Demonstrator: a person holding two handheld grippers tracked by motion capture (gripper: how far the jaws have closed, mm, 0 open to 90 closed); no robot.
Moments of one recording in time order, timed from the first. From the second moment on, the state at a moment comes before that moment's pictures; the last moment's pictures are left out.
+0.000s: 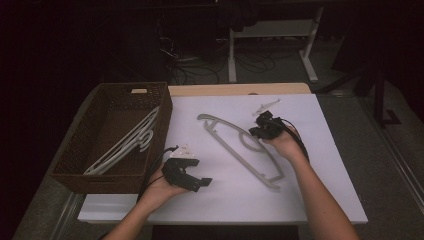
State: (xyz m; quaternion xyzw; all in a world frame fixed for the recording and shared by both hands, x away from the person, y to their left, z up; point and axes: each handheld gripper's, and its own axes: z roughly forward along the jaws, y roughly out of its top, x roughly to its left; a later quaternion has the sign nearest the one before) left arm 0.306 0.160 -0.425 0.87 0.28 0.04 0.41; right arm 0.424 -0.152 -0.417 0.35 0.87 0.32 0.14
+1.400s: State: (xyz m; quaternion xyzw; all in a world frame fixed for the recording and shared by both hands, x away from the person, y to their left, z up) left arm 0.308 0.167 -0.422 0.86 0.28 0.06 0.41; right arm 0.311 -0.176 -0.445 0.27 0.91 0.32 0.02
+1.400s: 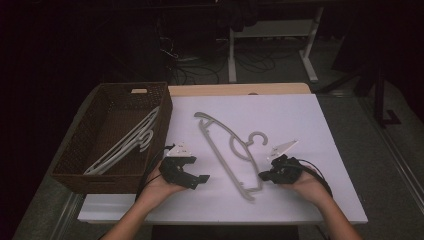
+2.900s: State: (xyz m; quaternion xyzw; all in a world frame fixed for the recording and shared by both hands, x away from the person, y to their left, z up) left arm 0.451 0.126 -0.417 0.84 0.38 0.17 0.33; right arm 0.301 -0.185 -0.418 0.30 0.84 0.43 0.11
